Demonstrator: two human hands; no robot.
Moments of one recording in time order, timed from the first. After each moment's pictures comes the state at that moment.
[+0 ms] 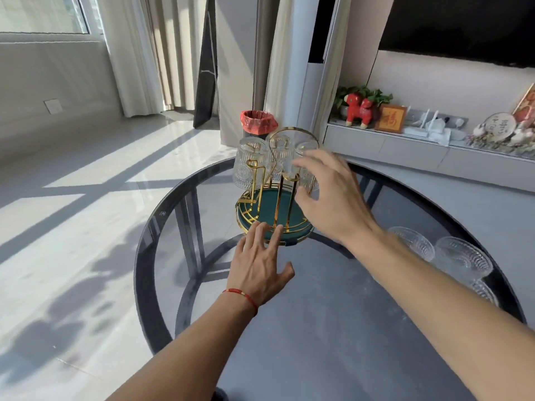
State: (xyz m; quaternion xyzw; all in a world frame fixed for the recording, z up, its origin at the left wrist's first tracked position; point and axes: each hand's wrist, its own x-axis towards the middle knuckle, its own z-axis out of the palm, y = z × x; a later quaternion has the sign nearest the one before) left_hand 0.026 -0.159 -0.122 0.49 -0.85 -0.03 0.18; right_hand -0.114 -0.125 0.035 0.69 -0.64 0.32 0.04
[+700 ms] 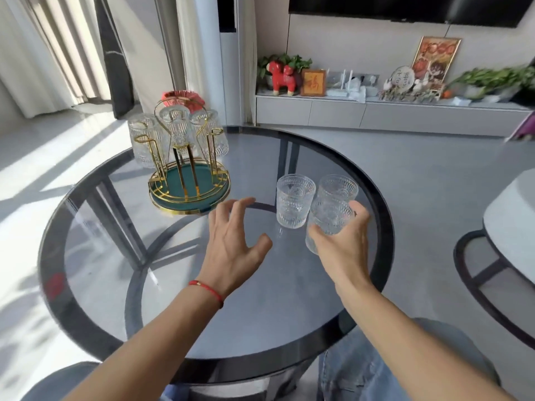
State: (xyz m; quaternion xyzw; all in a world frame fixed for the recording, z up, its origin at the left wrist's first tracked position) left_hand -0.046 -0.034 -0.061 0.39 -0.82 -0.24 0.33; right_hand -0.210 0.059 -0.064 0.25 -0.78 0.56 -0.12
